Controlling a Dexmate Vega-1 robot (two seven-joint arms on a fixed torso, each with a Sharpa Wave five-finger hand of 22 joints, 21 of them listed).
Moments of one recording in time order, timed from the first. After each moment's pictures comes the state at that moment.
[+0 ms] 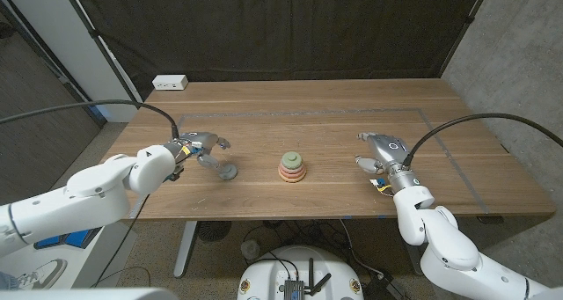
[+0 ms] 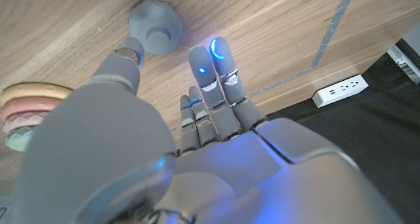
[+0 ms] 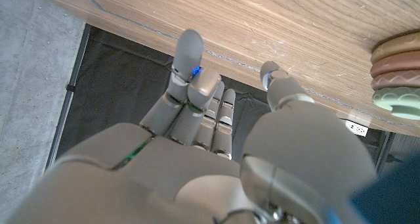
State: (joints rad) left arm 1.26 1.35 0.28 -2.30 0.33 0.54 -0.09; left_hand 0.93 -0.09 0.38 -0.16 0.32 0.38 0.02 0.20 0.22 0.41 -0.08 0.19 0.51 0.90 -0.12 1.50 0.41 0.61 -0.06 1.53 0.20; right arm -1.30 -0.91 -0.58 -2.30 -0.88 -0.80 -0.20; right_hand 0.90 -0.05 0.55 -0.16 0.31 0.51 -0.04 0.27 0.26 0.54 -0.10 0.22 0.61 1.08 -0.20 1.44 1.22 1.02 -0.16 1.49 0.20
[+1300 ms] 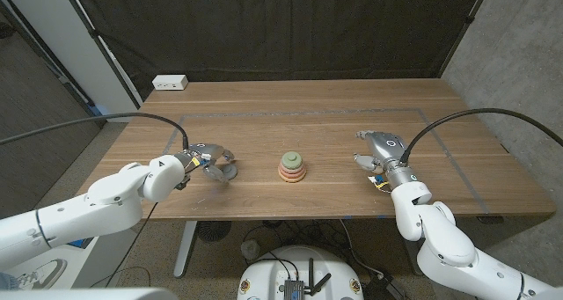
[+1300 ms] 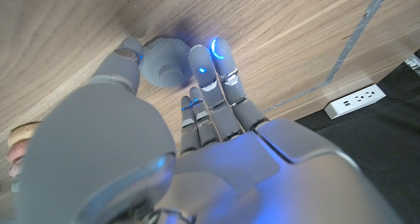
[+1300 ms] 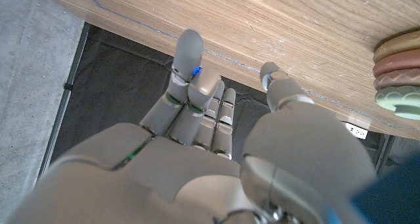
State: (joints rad) left arm 1.15 1.29 0.47 -2.24 0.44 0.53 -0.12; left_hand 0.93 -0.09 0.37 -0.16 0.32 0.36 0.02 0.20 0.21 0.40 -0.07 0.19 0.50 0.91 -0.12 1.50 0.40 0.62 -0.06 1.53 0.20; right arm -1.27 -0.90 -0.60 -2.30 -0.90 -0.82 -0.15; right_hand 0.89 -0.04 0.55 -0.16 0.32 0.52 -0.04 0.27 0.26 0.54 -0.09 0.22 0.62 1.08 -0.19 1.44 1.22 1.02 -0.16 1.49 0.20
